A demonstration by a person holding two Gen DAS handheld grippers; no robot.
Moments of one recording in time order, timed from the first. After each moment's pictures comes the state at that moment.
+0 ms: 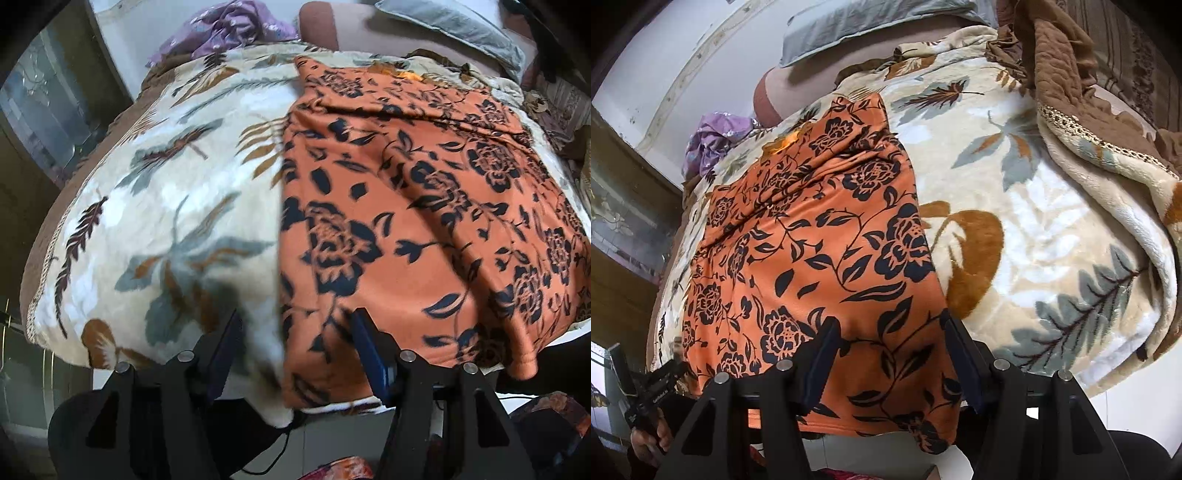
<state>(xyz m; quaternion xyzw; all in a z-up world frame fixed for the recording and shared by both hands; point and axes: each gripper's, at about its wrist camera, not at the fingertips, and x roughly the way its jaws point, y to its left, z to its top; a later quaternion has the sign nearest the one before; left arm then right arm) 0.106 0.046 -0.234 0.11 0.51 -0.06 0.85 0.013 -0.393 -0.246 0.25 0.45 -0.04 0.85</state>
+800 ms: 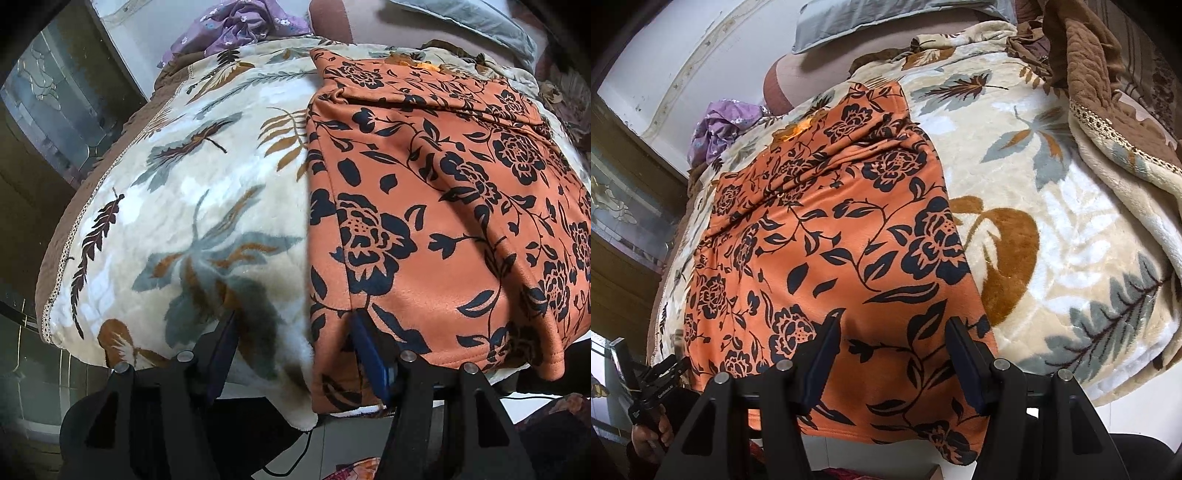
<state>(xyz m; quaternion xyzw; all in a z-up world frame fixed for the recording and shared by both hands) 0.112 0.048 -0.240 0.14 0.51 -0.03 0.85 0.031 -0.375 -0.251 0.24 0.46 -0.02 0.85</state>
